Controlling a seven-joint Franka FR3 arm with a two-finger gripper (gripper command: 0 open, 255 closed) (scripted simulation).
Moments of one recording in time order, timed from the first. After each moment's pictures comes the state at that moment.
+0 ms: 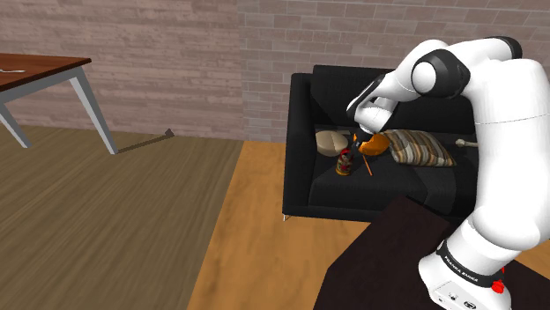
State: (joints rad) arm -0.17 0.58 -0.38 -2.03 0.86 2.60 -1.53
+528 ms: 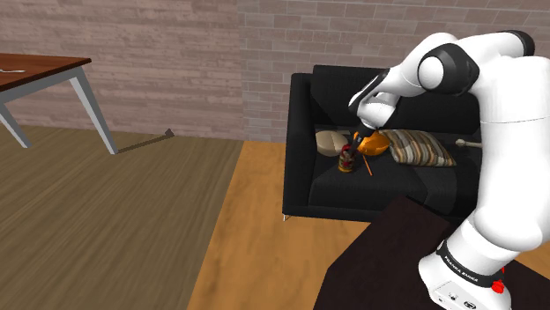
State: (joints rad) arm -0.14 0.53 -0.42 -2.04 0.80 2.57 -1.48
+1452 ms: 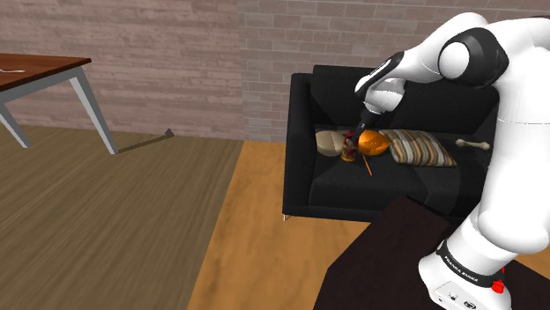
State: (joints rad) arm -0.07 0.39 -0.51 -2.06 0.65 2.46 -1.35
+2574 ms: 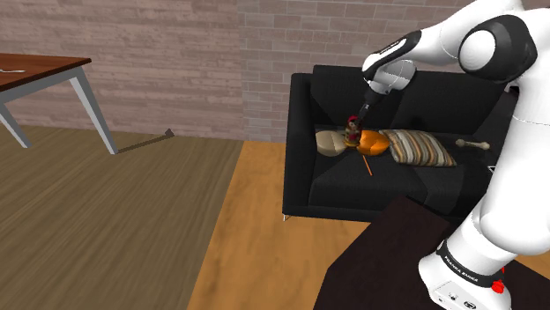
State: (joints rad) arm -0.03 0.28 -0.58 -1.98 0.50 2.31 -1.21
